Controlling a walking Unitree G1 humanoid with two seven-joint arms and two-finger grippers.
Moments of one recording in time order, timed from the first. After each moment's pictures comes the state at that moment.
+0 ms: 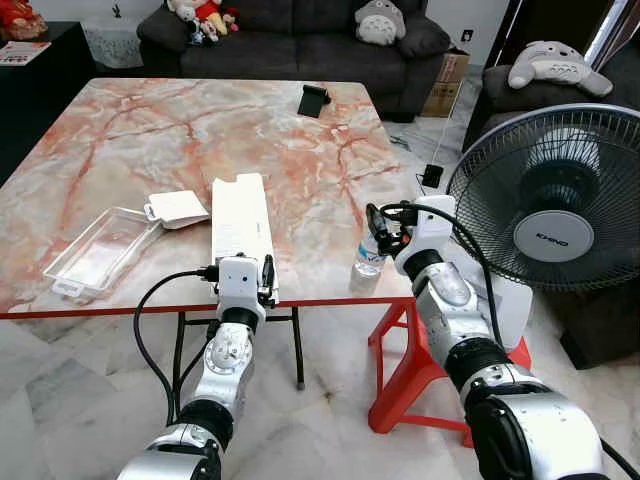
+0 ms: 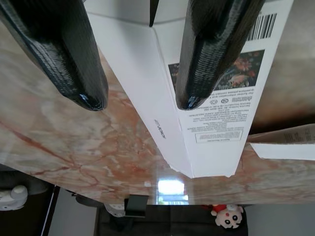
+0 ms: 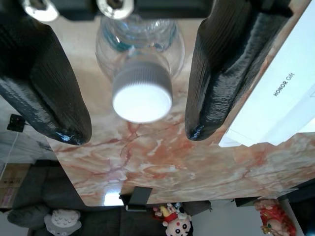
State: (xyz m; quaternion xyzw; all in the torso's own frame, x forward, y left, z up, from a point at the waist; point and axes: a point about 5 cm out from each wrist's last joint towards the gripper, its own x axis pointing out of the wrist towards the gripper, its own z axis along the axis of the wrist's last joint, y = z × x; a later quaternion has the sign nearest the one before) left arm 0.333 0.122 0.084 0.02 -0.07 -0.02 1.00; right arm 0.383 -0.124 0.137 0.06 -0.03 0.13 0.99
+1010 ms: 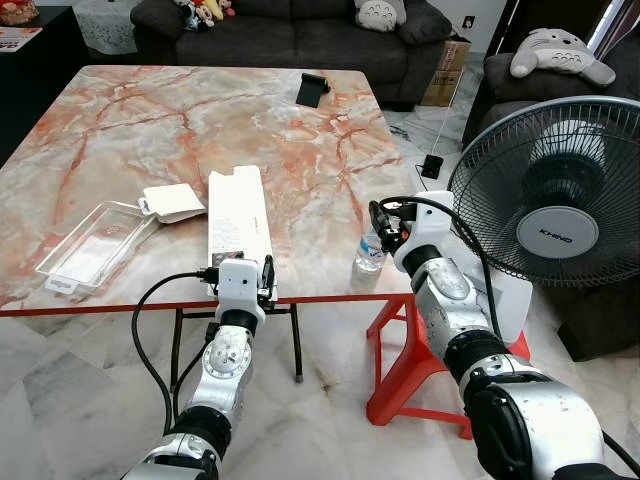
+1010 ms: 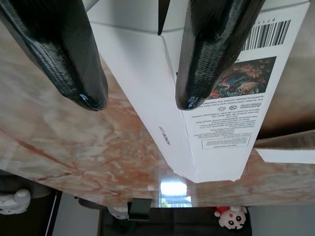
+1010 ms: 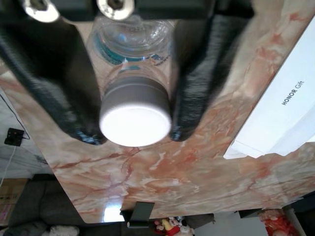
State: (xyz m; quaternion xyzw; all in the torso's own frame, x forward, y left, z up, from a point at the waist) left arm 0.328 0.122 0.085 0.03 -0.08 -0.03 1.00; right arm 0.384 -0.124 0.135 0.06 -0.01 0.13 0.99
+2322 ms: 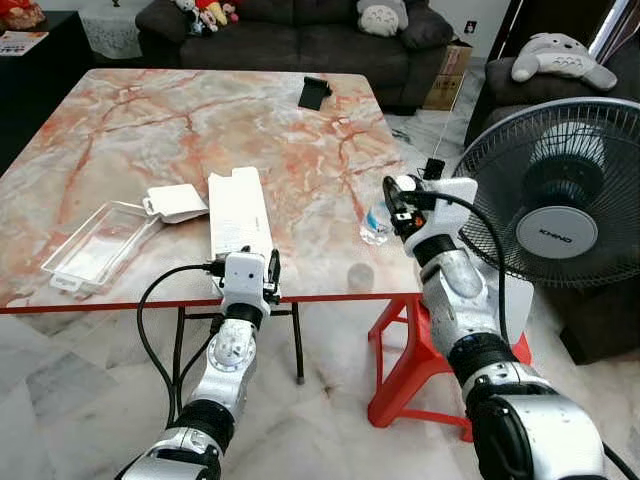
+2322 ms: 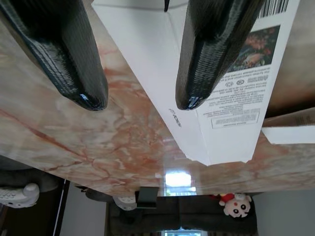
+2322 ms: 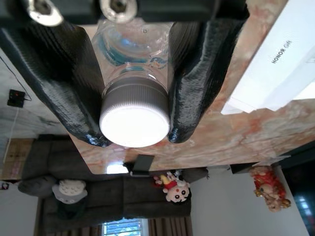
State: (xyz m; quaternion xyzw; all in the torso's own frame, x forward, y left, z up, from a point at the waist) left arm 0.334 0.113 0.095 0.03 -0.09 -0.04 0.99; right arm 0.379 -0.134 0.152 0.08 -0.10 0.13 0.98
